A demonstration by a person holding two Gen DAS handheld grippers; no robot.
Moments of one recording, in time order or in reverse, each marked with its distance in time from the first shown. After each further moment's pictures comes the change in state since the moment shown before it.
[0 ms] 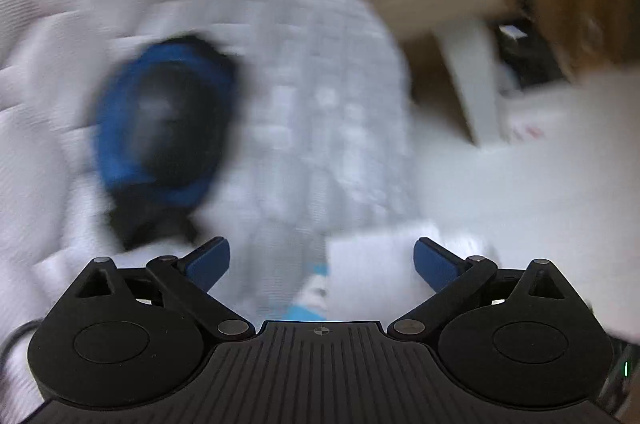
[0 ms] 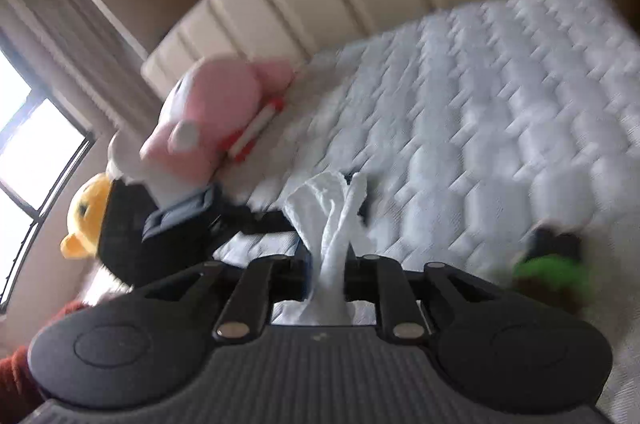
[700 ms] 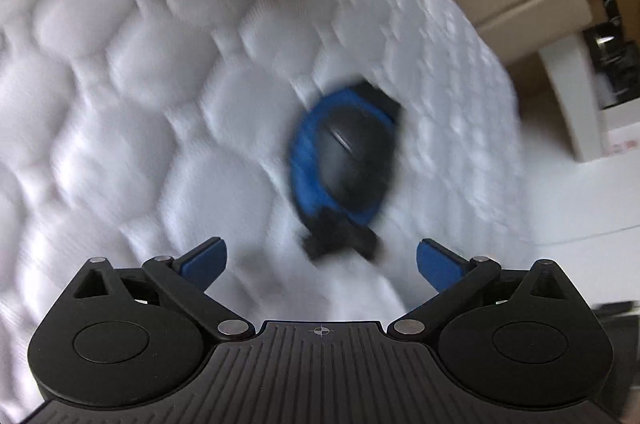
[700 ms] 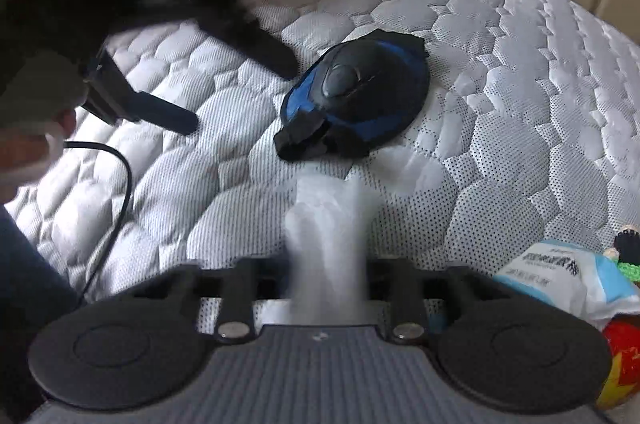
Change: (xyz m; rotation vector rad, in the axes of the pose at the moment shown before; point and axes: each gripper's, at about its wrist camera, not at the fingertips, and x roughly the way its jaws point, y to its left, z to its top) left arm -0.043 0.029 0.009 0.068 -0.100 0.363; right arm 0.120 0.051 -0.072 -0.442 0.260 -0.319
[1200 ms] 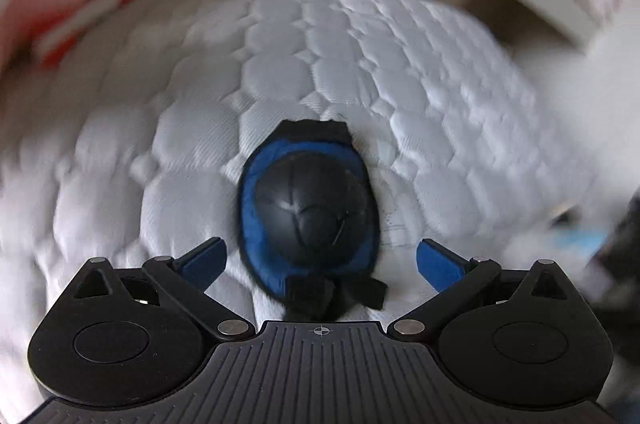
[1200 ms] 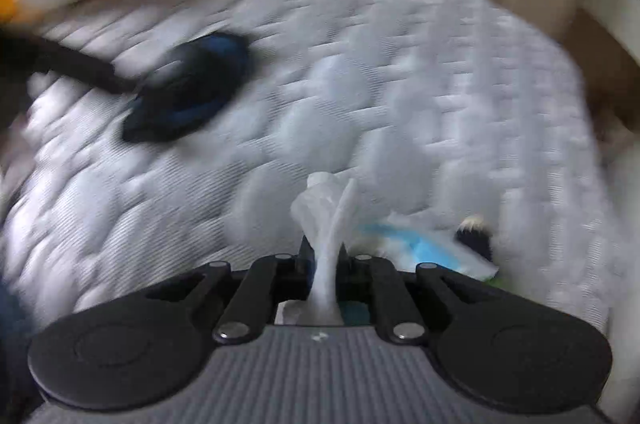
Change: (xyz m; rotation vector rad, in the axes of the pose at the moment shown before) left arm 0.040 -0.084 -0.006 0.554 -0.121 0.165; right arm -0.041 -0.092 0.000 0.038 0.030 -0.278
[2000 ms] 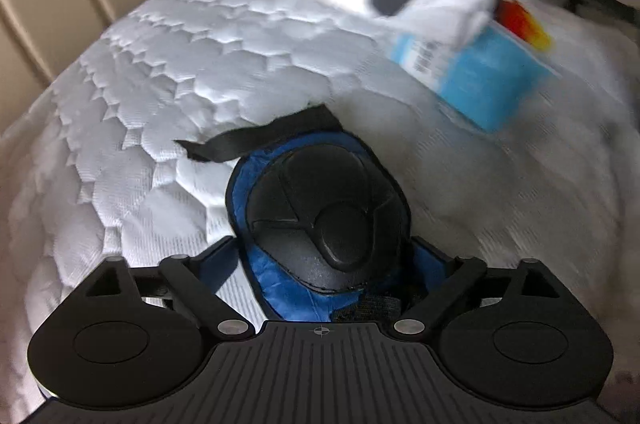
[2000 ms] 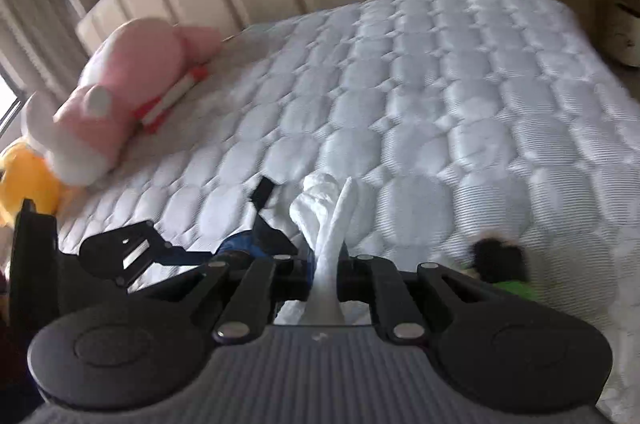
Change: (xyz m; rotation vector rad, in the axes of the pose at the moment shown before) left arm -0.005 -0.074 -0.069 0.791 0.050 -0.138; right arm -0.027 -0.048 0.001 0.351 -0.156 0.332
